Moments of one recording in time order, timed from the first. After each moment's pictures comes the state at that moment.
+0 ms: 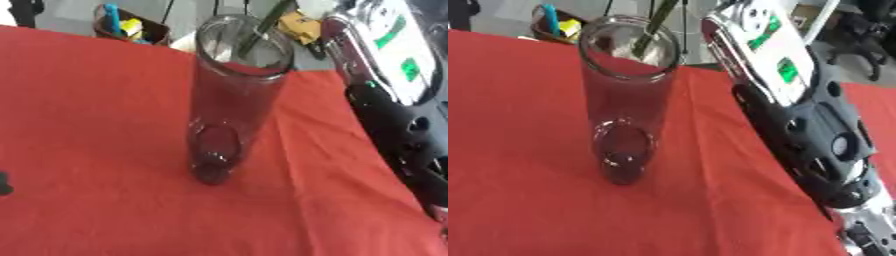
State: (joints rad) left arm -0.43 0.10 -0.07 -1.98 0.07 -0.27 -0.26; right arm -1.12 -0.73 0.20 -1.77 -0.35 -0.32 -0.55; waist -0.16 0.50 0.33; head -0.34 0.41
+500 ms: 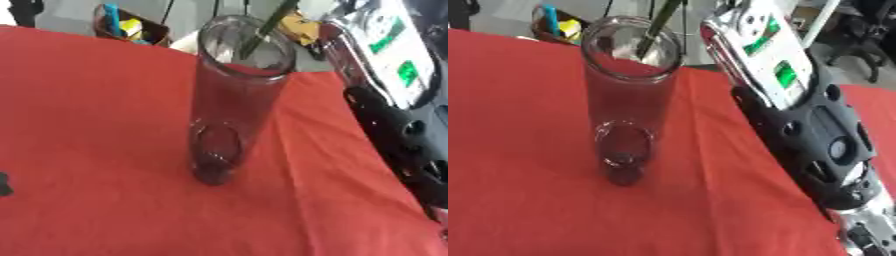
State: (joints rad) left arm -0.43 0.10 -0.07 -1.98 0.07 -0.26 -0.26; right arm -1.11 -0.74 0.22 -1.77 -0.24 -0.39 -0.54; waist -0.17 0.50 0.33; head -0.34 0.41
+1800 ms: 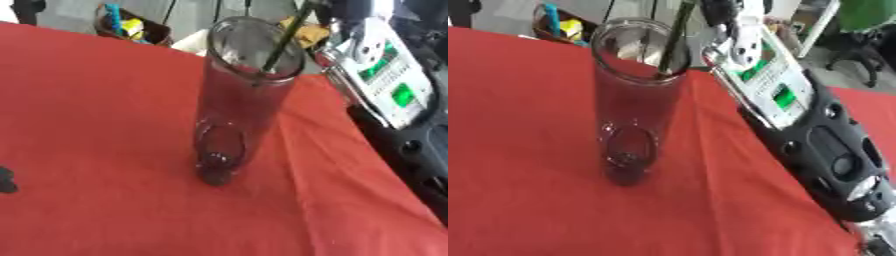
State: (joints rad) left arm -0.44 0.11 -0.07 -1.98 0.07 -0.26 -0.26; right arm -1.05 -0.78 0.26 -1.78 -0.10 -0.26 -0.35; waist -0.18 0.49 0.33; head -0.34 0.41
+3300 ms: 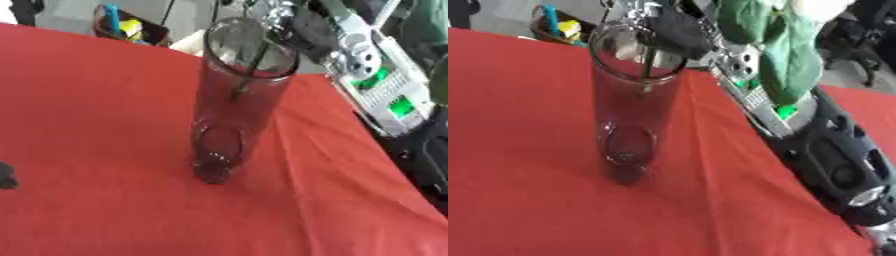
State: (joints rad) left arm -0.44 0.11 -0.07 -1.98 0.08 -0.25 -0.26; right arm -1.00 -0.82 0.27 -1.79 0.12 -0.08 0.04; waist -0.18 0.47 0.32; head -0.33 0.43
